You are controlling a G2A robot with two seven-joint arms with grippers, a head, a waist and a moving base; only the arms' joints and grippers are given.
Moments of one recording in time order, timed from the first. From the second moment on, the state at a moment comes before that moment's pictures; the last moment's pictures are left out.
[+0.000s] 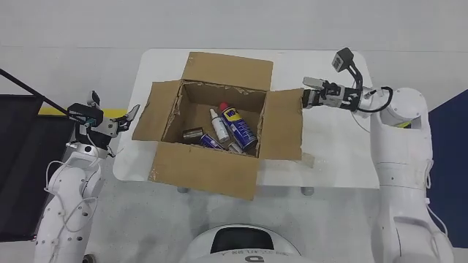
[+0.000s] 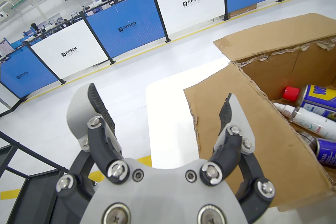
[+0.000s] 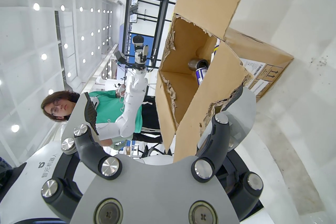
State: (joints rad) left arm 1.69 -1.15 -1.74 -1.65 1.45 -0.28 0.29; right arm -1.08 -1.24 1.65 -1.34 0.10 -0.04 1.41
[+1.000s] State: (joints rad) left arm 1.67 -1.13 -1.88 -1.52 1.65 -0.21 0.22; right arm -0.95 -1.30 1.07 -1.49 -0.16 0.26 0.93
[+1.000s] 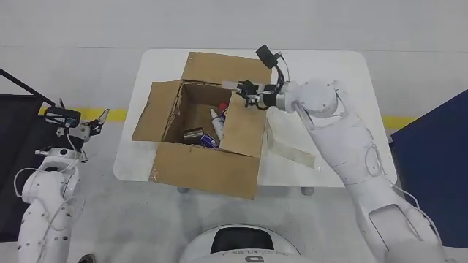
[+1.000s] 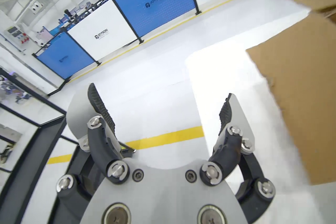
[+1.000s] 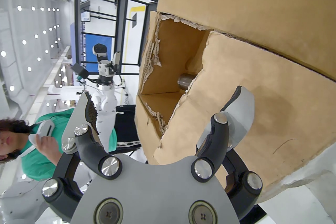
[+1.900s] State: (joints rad) left arm 1.43 -1.13 -1.64 -1.18 1.79 -0.39 0.26; right arm -0.93 -1.29 1.05 -1.47 -0.20 0.28 0.93
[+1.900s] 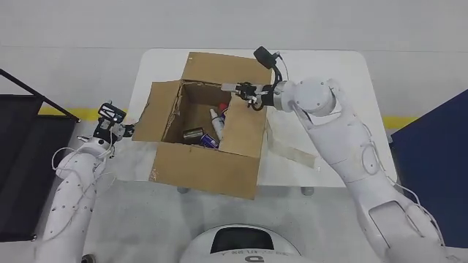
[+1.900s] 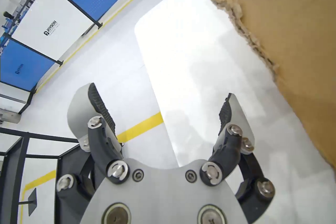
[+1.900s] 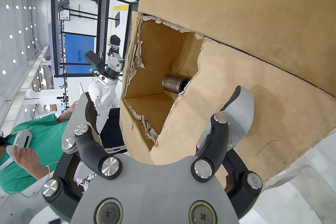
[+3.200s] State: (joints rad) left arm 1.49 -1.13 -1.48 -1.59 1.56 -0.55 0.21; right arm -1.28 -1.20 1.56 -1.64 0.06 0.05 0.90
